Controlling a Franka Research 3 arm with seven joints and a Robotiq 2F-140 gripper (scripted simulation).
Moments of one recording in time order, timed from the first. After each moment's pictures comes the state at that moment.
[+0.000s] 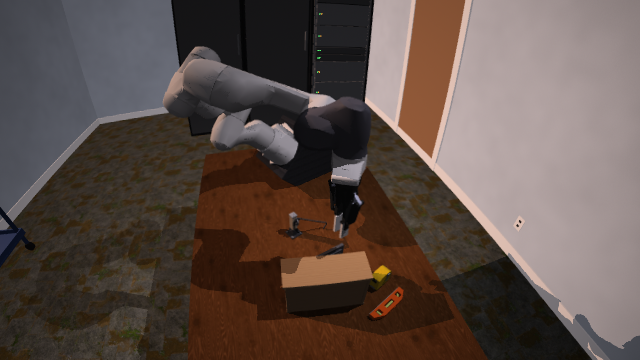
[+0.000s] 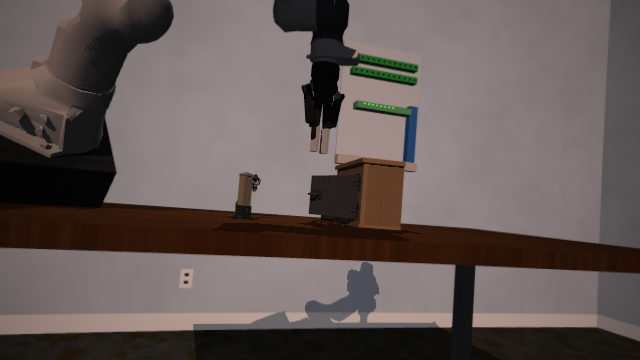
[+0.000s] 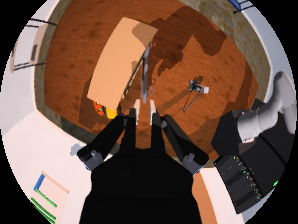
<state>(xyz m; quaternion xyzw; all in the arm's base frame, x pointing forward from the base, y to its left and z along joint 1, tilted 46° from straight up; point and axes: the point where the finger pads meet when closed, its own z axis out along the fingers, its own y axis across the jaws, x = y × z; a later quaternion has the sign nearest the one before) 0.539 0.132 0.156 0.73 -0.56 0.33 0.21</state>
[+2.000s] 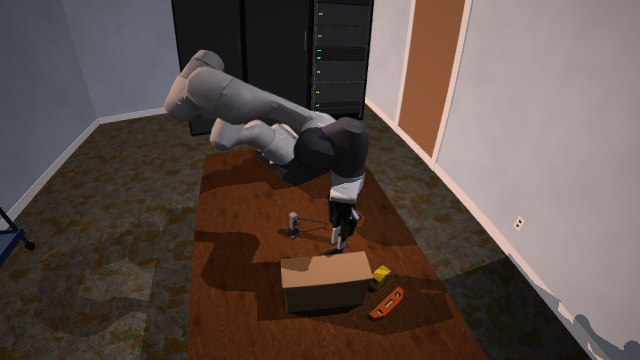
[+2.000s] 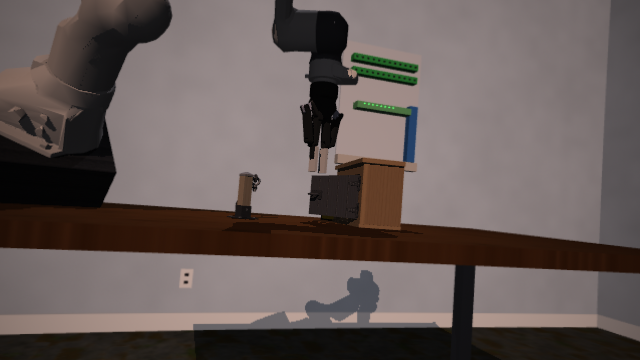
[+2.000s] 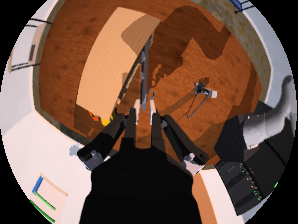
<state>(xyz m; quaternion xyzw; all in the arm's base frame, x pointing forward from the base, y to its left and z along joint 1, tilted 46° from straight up) 0.553 0.095 0.121 0.73 -0.55 0.33 0.21</state>
